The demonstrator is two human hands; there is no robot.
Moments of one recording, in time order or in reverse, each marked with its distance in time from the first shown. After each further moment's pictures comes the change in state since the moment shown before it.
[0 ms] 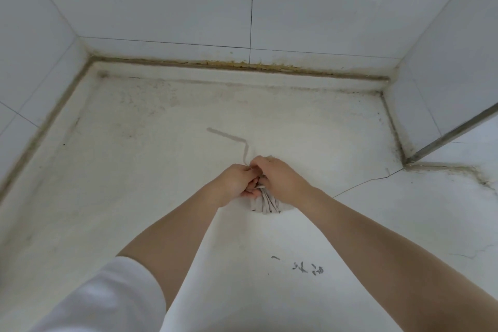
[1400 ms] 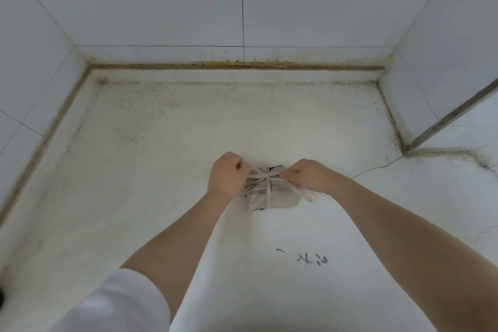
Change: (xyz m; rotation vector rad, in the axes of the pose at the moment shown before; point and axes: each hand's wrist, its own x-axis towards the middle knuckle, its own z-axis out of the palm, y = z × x) left_hand -0.006 -0.009 -0.002 0.640 0.503 0.299; right_hand -0.031 0.037 -0.024 0.224 -0.132 0.413
